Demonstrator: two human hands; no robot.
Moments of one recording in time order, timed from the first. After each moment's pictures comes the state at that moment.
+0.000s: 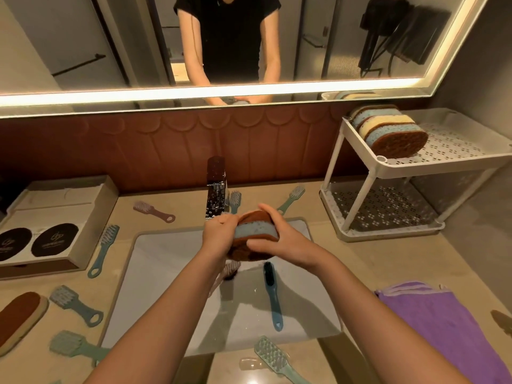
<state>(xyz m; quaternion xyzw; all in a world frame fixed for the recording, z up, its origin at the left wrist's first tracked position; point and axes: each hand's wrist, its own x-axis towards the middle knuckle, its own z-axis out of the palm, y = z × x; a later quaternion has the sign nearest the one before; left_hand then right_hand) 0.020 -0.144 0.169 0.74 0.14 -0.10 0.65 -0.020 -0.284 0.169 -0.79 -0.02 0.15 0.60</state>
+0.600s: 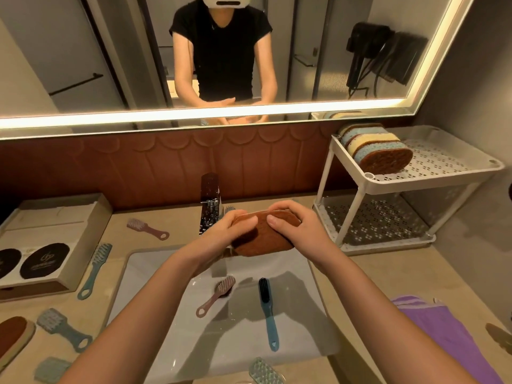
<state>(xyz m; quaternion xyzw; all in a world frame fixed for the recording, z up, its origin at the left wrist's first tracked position) 0.023 -0.134 0.215 0.73 -0.11 -0.31 0.60 -0.020 -0.311 0.213 -0.78 0.01 -0.07 0.62</state>
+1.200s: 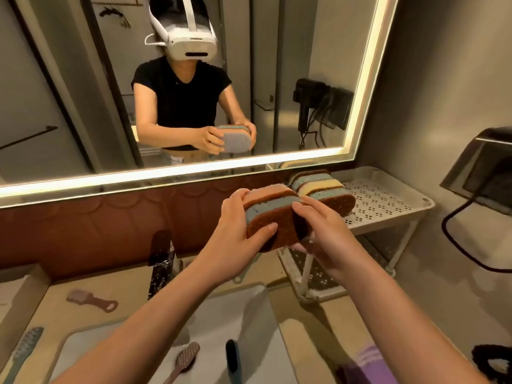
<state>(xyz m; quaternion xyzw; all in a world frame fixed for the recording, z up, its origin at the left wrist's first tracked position) 0.040 -0.244 0.293 0.82 -0.36 0.03 0.45 -0.029 -0.405 0.305 -0.63 0.13 -0.07 0.77</state>
